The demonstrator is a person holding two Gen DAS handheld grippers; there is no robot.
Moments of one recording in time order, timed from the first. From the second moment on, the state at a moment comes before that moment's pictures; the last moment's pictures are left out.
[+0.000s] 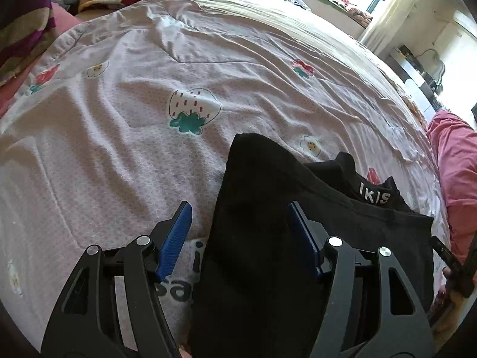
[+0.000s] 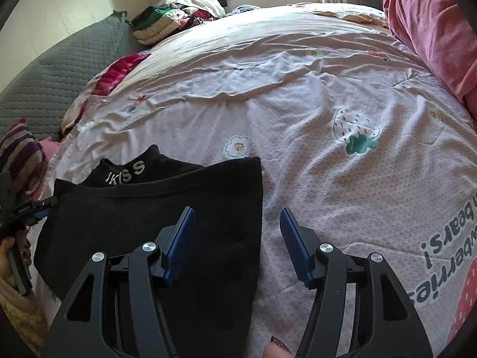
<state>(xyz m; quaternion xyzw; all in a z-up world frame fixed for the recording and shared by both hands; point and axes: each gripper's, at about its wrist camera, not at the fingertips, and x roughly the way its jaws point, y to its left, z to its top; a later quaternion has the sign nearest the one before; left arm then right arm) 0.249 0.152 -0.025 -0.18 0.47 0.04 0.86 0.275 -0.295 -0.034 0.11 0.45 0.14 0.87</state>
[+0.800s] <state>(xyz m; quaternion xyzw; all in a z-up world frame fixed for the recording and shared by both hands) 0.250 0.153 -0.022 -0.18 0.42 0.05 0.89 0.288 -0.285 -0.022 0.07 0.40 0.11 0.91</state>
